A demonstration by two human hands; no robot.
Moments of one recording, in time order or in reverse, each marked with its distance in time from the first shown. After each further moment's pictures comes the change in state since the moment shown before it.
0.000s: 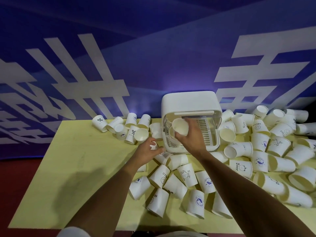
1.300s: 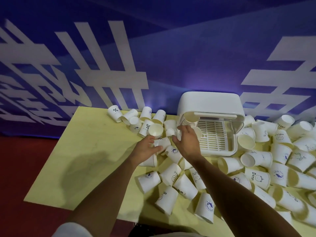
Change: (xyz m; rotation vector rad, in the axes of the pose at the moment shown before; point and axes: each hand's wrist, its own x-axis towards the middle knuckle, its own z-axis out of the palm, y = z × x) left_hand -0.007 -0.041 -0.043 -0.082 0.078 -0.080; right_hand -0.009 -0.023 0.074 -0.291 -0.136 -0.145
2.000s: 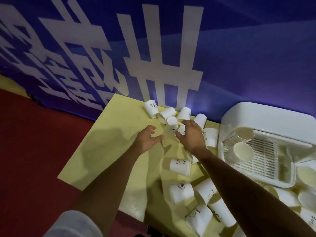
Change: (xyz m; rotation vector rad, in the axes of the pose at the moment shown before) left_hand 0.038 -0.070 -0.127 -0.055 0.246 -0.138; right_hand 0.070 -0.114 0.091 -0.024 -0.258 -0.088
